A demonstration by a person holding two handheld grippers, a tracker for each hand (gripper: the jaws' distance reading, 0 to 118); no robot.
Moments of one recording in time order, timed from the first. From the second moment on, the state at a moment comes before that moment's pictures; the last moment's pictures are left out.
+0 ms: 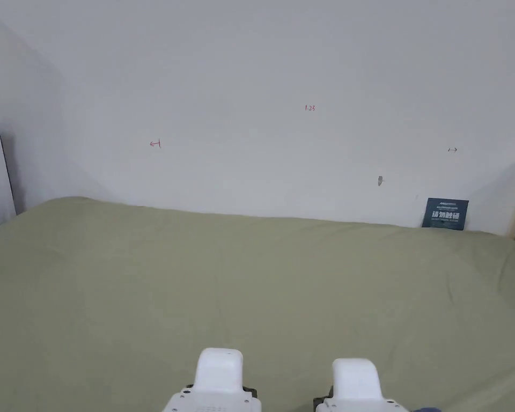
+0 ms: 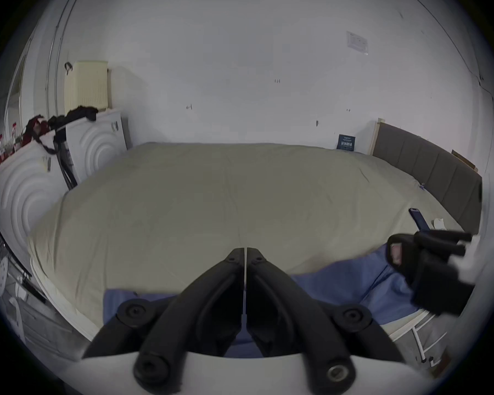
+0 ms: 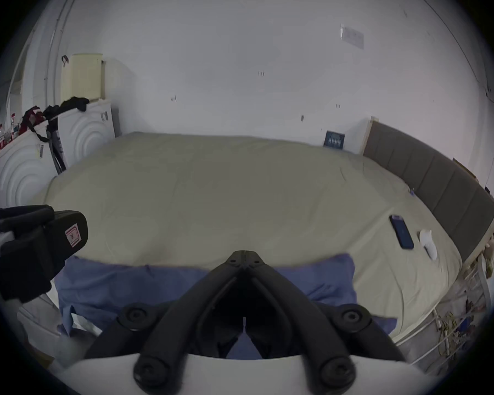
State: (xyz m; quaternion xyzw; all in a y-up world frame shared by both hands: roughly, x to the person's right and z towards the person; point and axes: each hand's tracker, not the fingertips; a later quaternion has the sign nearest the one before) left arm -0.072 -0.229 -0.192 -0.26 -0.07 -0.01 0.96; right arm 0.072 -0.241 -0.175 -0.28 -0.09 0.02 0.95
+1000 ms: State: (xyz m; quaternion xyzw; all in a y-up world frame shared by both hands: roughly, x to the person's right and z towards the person) left arm -0.373 -0.324 -0.261 -0.51 -0.24 0.25 0.79; right arm 0.128 -0.197 -0.176 -0.28 -0.03 -0.06 0.96
